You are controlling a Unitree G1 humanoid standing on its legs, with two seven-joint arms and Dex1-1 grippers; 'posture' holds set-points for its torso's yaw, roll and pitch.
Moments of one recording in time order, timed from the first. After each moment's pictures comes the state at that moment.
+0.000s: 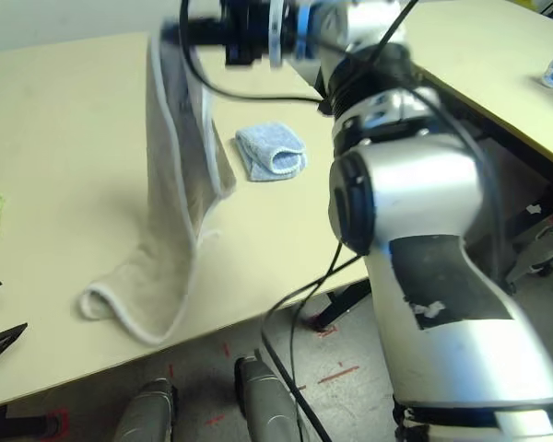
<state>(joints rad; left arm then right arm) 0.53 0.71 0.69 -0.19 -0.62 -0.02 -1.23 -1.71 -0.26 -0.04 1.23 0.17 0.50 1.24</state>
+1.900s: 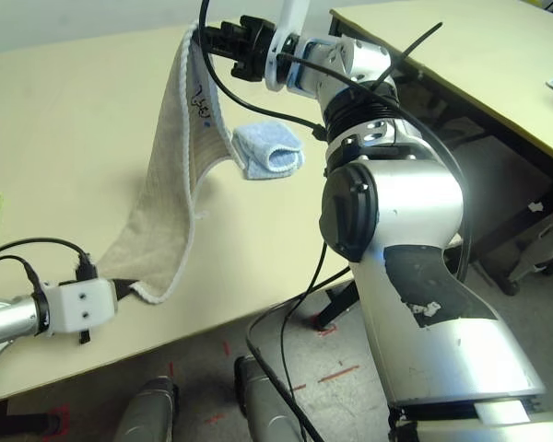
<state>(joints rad) 0.13 0.67 0.25 -0.51 -0.15 0.24 -0.80 -1.64 -0.32 -0.17 1.26 0.19 0.49 1.08</state>
